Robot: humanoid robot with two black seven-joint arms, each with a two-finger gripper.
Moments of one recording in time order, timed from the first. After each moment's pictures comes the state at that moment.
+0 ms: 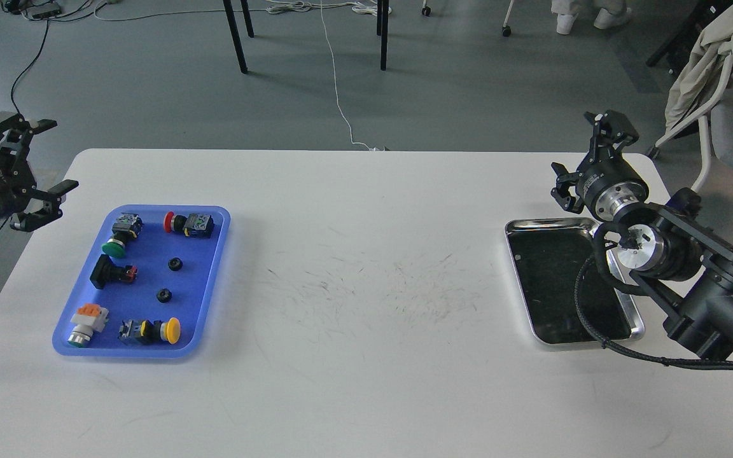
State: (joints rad) left arm -0.78 0.93 -0.30 -0.85 -0.05 -0.49 -0.17; right arm 0.72 -0.39 0.65 0.85 -0.07 -0.12 0.21
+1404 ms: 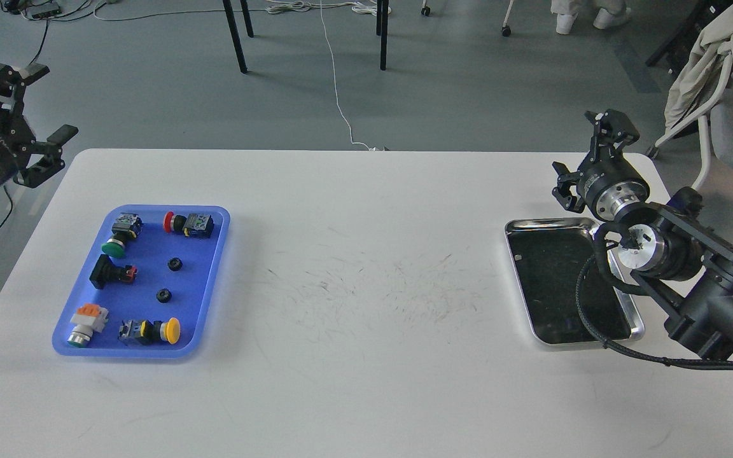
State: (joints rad) left arm -0.83 0.93 -0.31 -0.88 0.14 -0.43 -0.42; right arm 0.72 -0.39 0.65 0.85 -0.08 -0.12 0.21
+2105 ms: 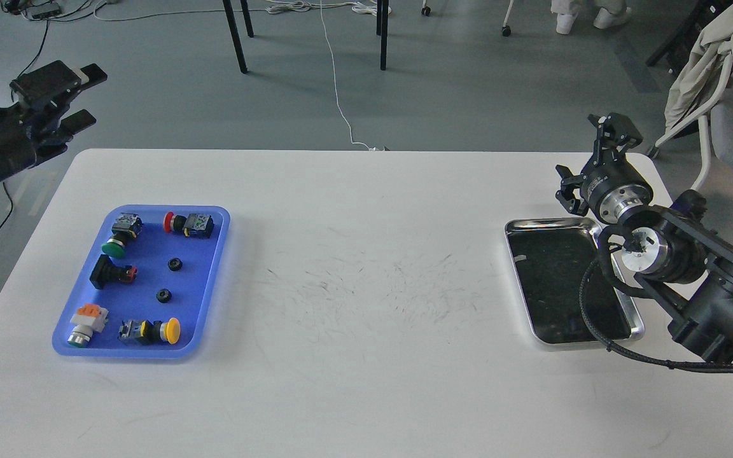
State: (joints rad) left arm -0.92 1.03 -0.28 -1.11 0.63 -0.28 -0.43; right arm 0.71 -0.40 0.65 0.86 -0.08 -0.12 0.21
